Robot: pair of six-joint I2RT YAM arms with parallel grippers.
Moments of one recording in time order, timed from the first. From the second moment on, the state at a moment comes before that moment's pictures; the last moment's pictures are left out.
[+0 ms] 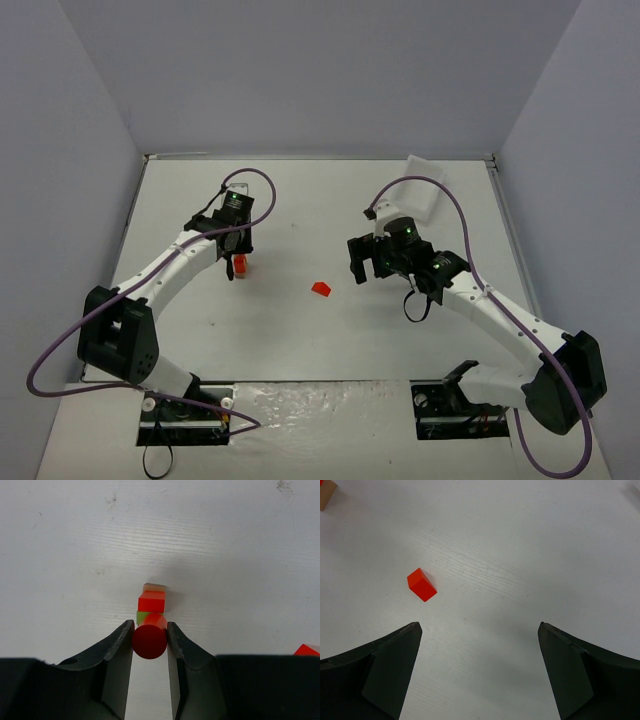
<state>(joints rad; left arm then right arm) -0.40 1.49 1.15 -0.61 -0.31 -0.35 0.60 1.19 0.86 -0.36 0.05 0.15</state>
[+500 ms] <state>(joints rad) -0.39 1.49 1.15 -0.61 -0.31 -0.35 0.60 1.19 0.86 -0.36 0.04 0.15</state>
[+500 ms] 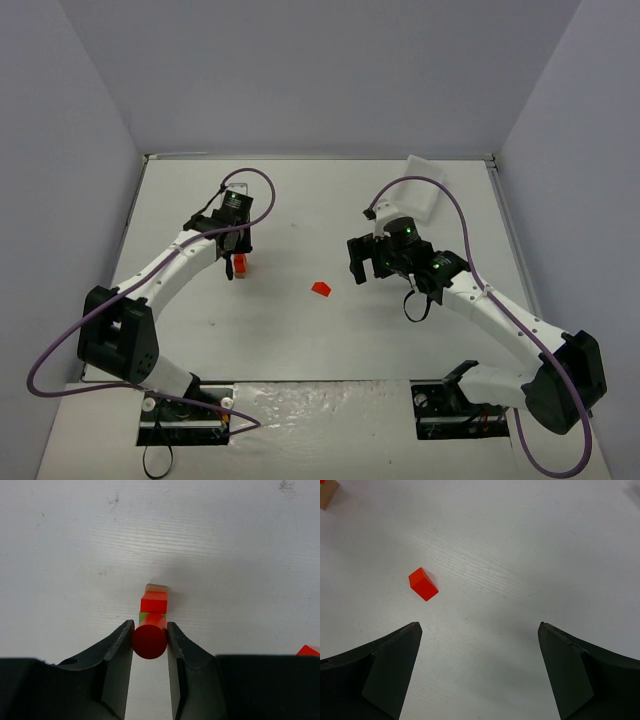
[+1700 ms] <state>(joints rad) -0.38 1.49 1.13 -0.57 -0.30 -0.33 0.60 1.20 0.86 -0.36 0.03 0.16</state>
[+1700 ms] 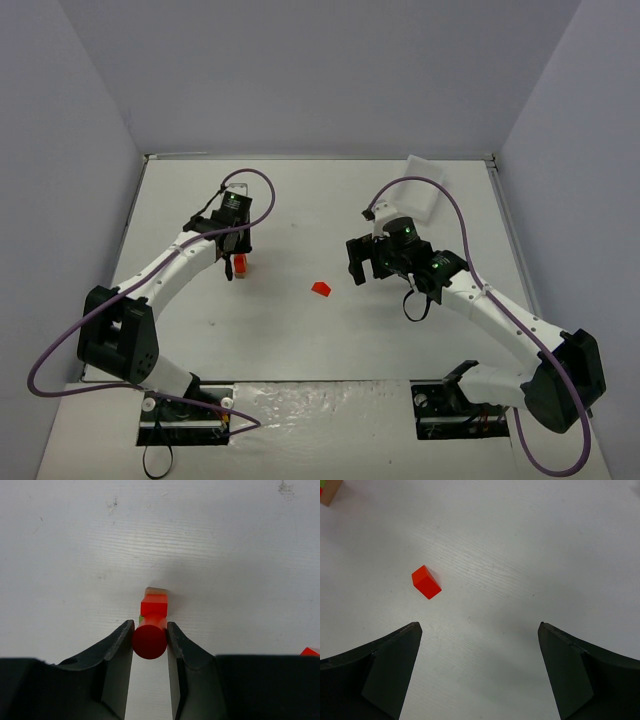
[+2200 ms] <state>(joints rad) -0.38 1.48 1.10 -0.56 -0.30 -0.33 0.60 1.21 0.86 -0.36 0.02 0.16</state>
